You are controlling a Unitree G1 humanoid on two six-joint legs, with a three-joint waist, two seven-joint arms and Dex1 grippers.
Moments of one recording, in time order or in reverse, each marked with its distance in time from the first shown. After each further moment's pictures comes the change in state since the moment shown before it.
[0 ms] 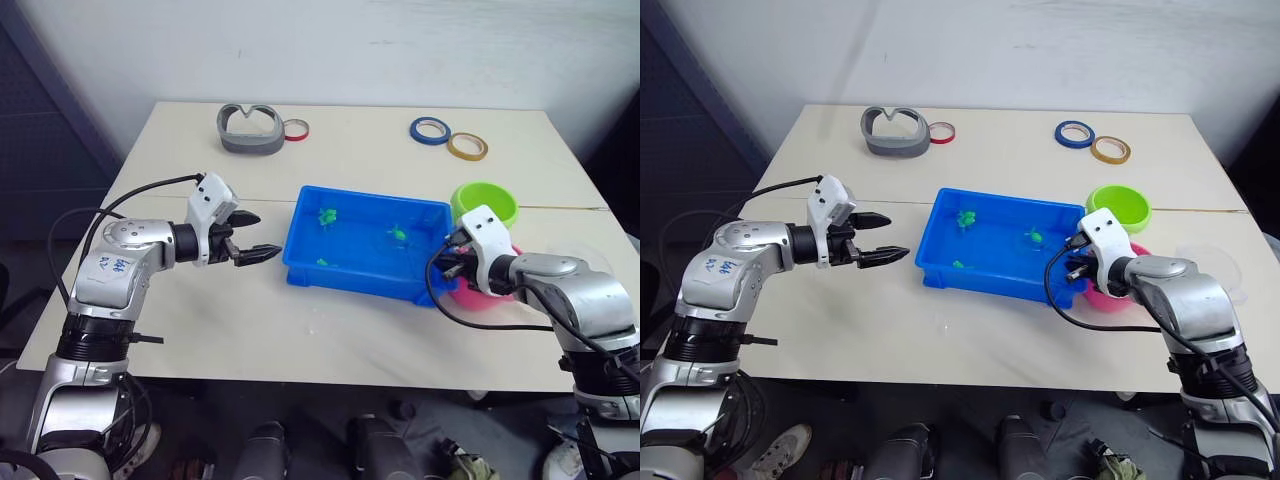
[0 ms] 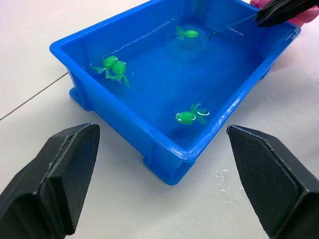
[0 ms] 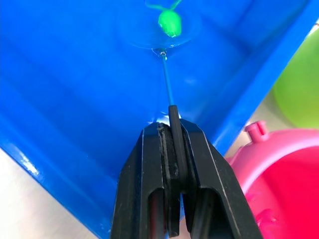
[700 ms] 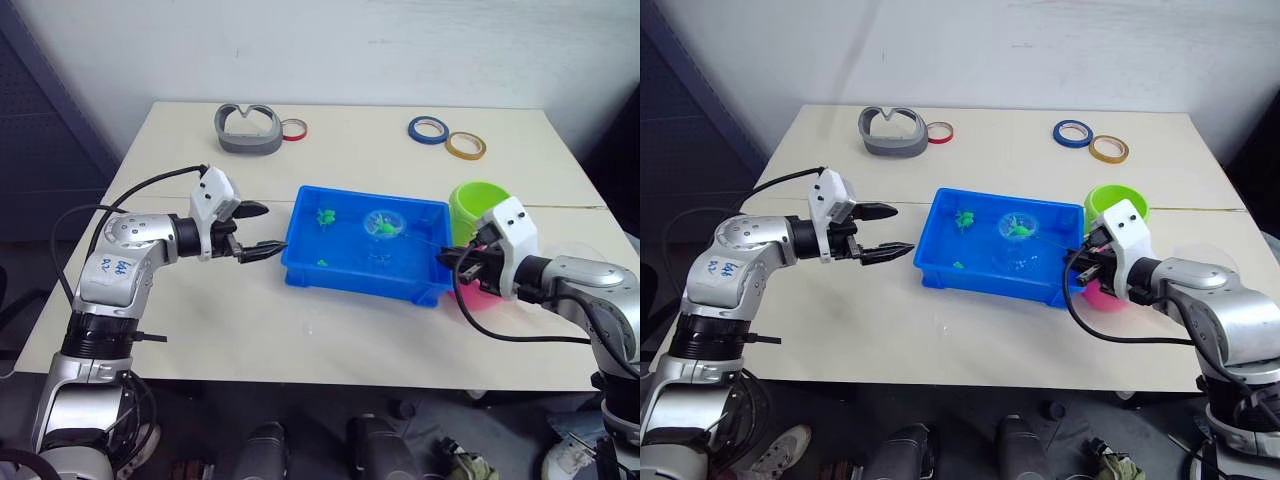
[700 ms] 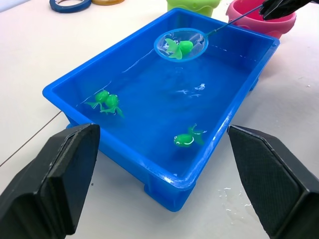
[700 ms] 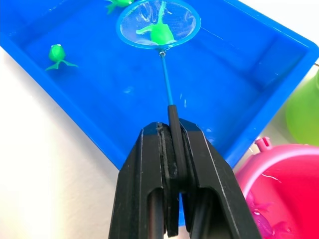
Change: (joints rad) left arm -0.016 -0.017 0.001 0.035 -0.001 -0.140 -0.053; right arm 0.111 -0.039 -0.173 -0.203 0.182 0.018 0.079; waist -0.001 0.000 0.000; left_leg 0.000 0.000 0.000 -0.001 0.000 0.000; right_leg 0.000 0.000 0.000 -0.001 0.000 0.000
